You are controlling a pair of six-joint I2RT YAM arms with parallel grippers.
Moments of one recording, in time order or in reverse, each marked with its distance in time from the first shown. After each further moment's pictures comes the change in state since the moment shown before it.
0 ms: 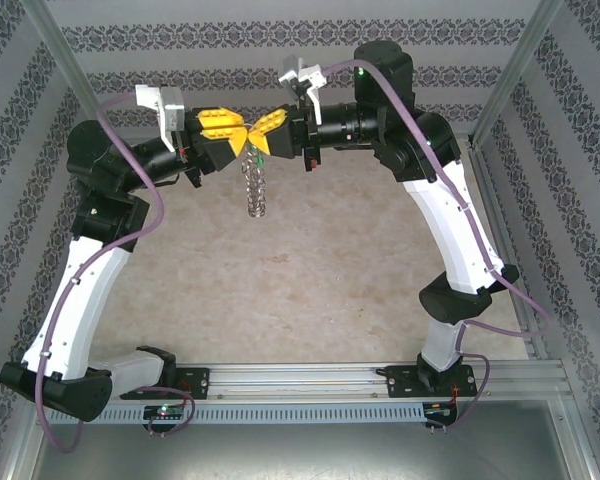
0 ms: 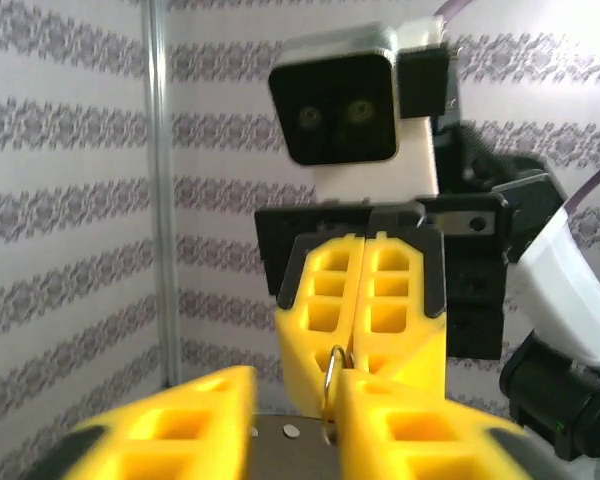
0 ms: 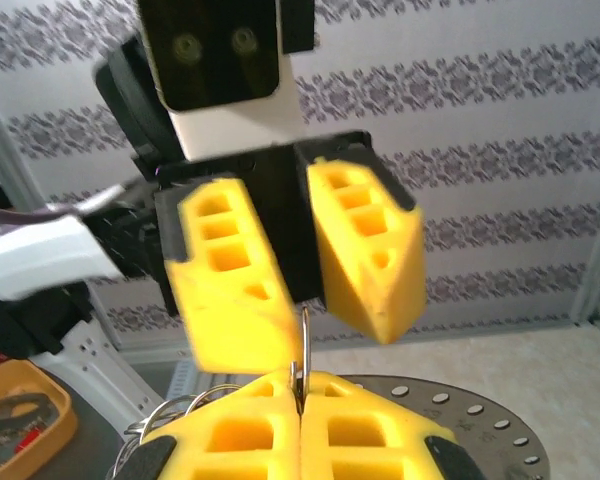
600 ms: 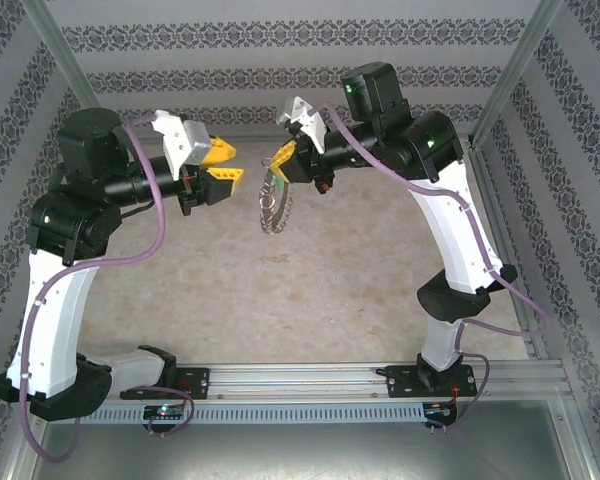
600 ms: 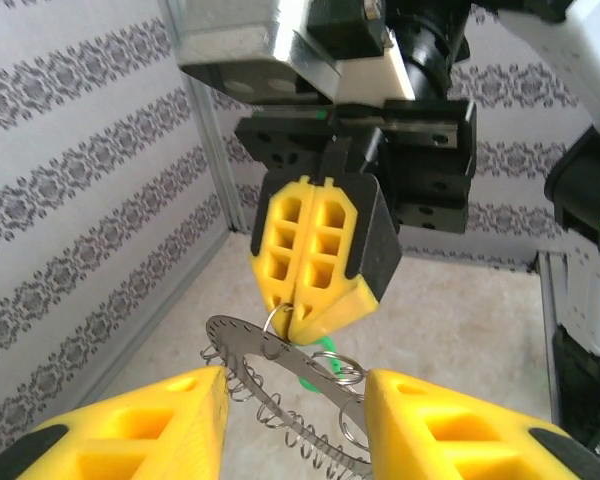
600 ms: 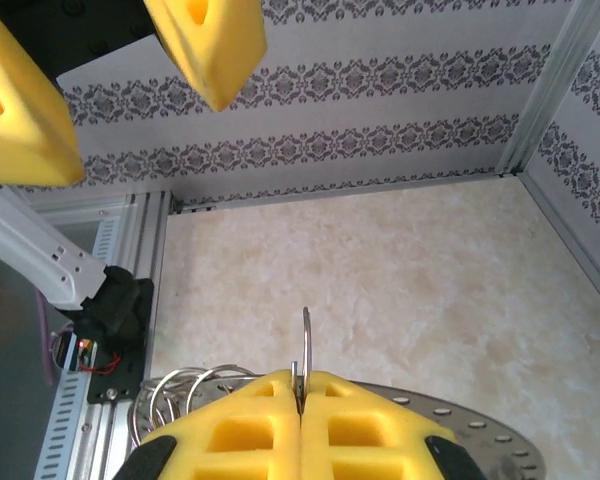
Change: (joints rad) left arm -0.083 0.047 0.371 -0.910 -0.164 0.629; right arm 0.008 0.015 0.047 -0.409 0.195 -0.341
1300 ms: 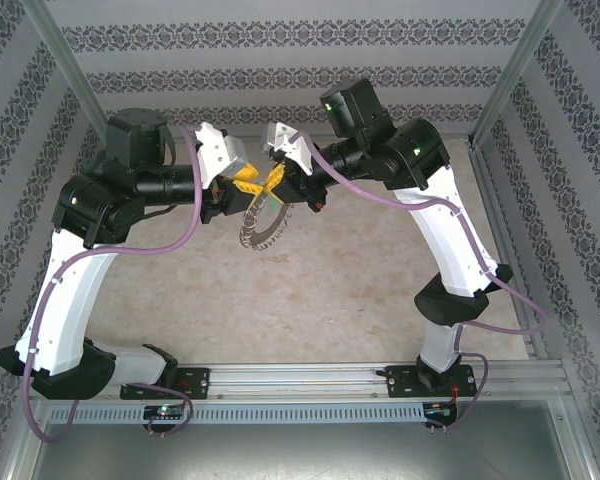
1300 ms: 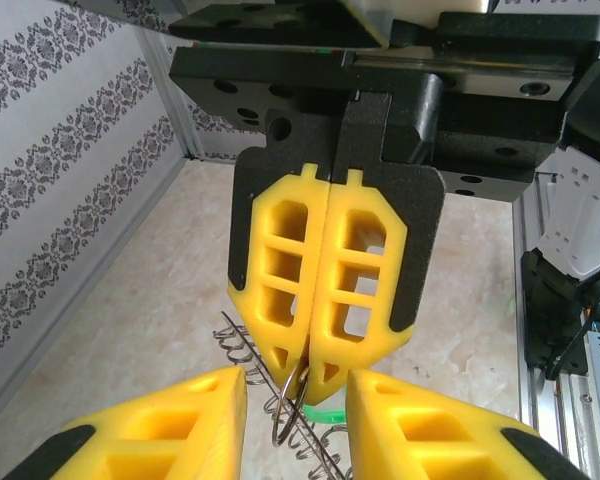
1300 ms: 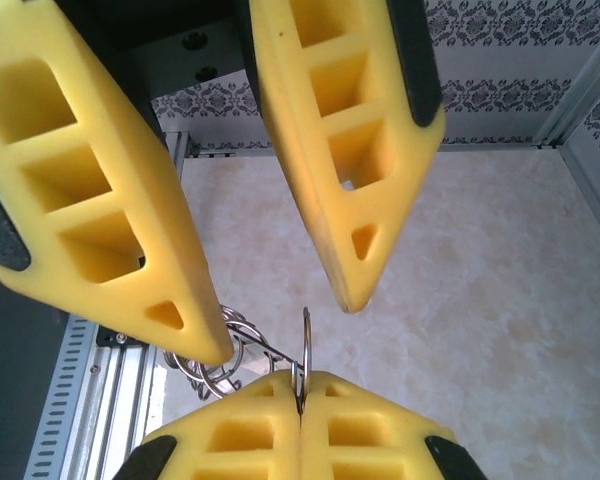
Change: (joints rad) left arm -0.112 0.083 0.042 -0.160 -0.100 0.094; right arm 0.084 0.000 -0.019 -0.077 0.079 -0.085
